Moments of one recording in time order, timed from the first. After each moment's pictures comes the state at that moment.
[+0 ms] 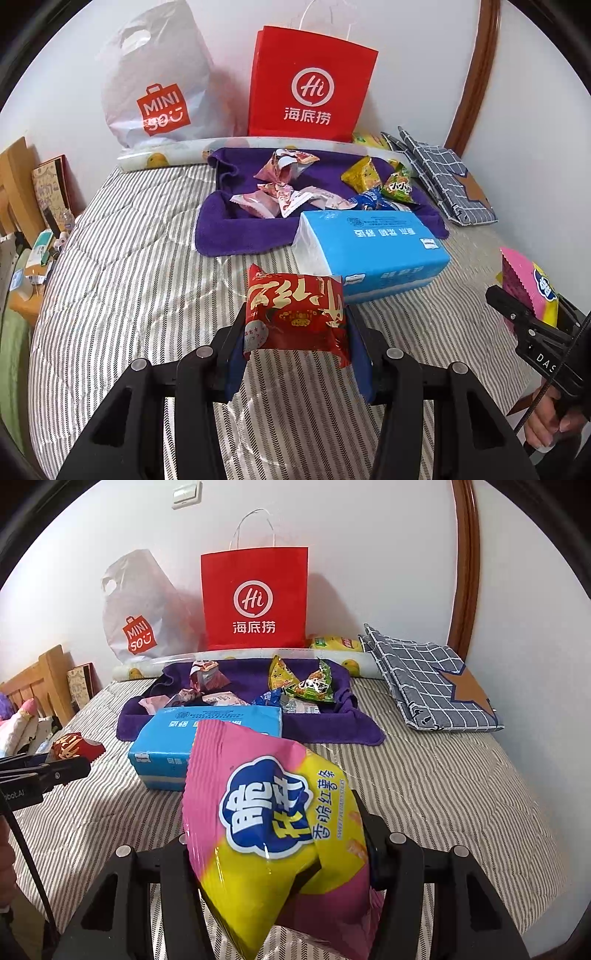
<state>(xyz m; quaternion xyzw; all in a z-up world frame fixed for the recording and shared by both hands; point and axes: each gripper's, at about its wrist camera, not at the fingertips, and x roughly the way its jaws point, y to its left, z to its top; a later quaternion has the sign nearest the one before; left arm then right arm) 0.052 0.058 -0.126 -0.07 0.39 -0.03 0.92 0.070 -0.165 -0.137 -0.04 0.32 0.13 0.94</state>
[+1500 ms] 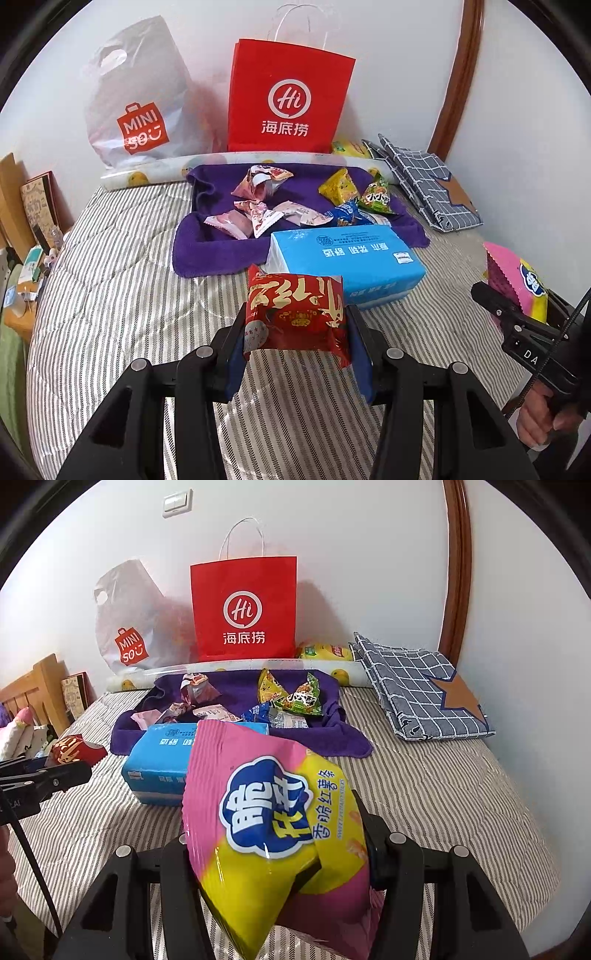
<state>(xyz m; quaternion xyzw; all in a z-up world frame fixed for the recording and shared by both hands) 0.059 0.040 -0.112 -0.06 0.37 -0.05 0.92 0.074 -0.172 -0.125 -0.04 0.31 0.12 0.94</state>
